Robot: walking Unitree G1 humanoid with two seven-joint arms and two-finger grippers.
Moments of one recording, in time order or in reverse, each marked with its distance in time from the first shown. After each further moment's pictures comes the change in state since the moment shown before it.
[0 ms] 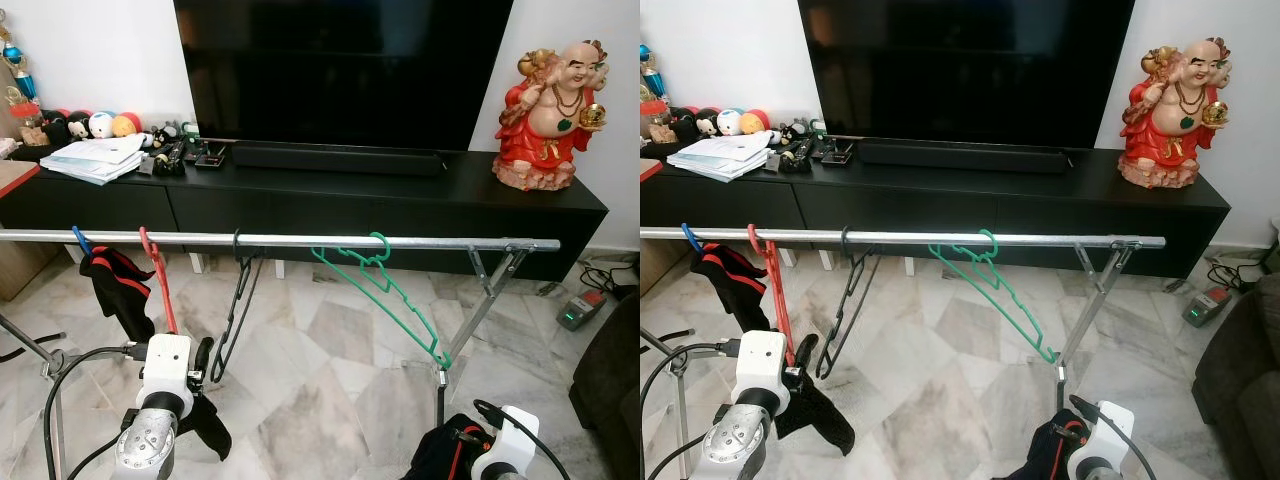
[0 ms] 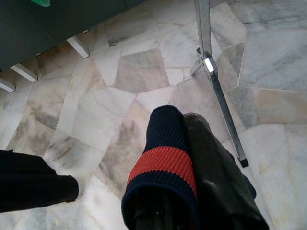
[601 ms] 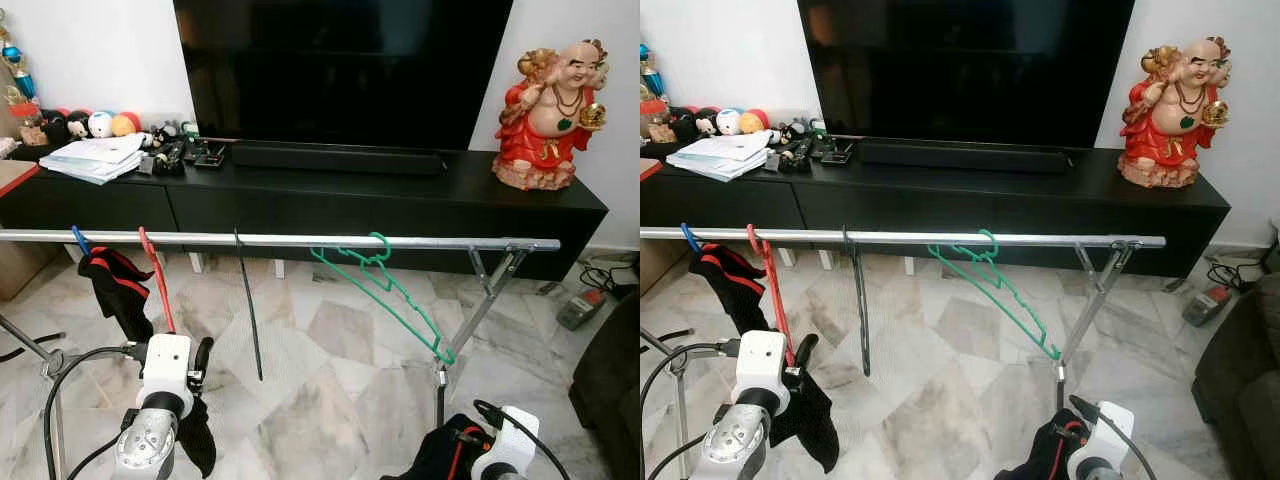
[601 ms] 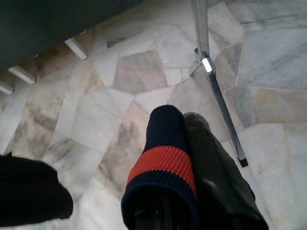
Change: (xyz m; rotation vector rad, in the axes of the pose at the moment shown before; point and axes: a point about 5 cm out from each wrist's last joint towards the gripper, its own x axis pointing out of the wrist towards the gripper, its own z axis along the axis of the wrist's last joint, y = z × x) left arm 0.001 -0.001 0.002 -0.014 -0.010 -0.020; right arm 0.000 -0.004 0.003 0.009 -0.025 -0.015
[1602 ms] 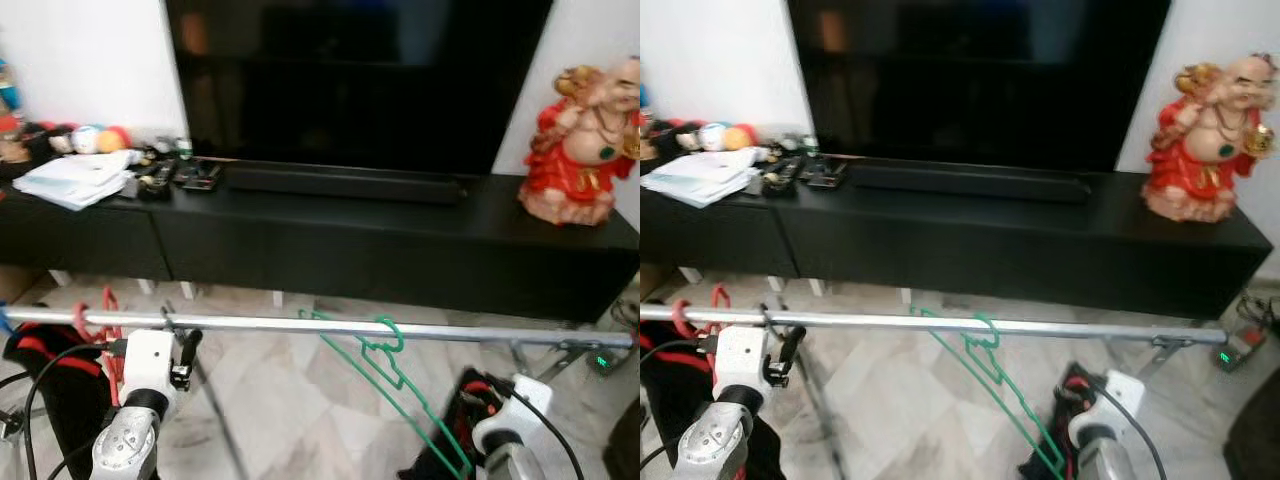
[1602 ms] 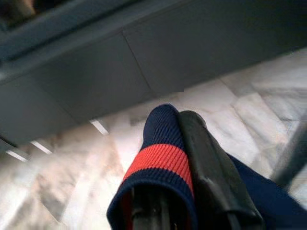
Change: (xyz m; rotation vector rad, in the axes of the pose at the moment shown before) left arm -0.005 0.005 0.010 -0.030 -0.055 -0.031; right arm 0.002 0.008 0.036 -0.027 -0.265 0.062
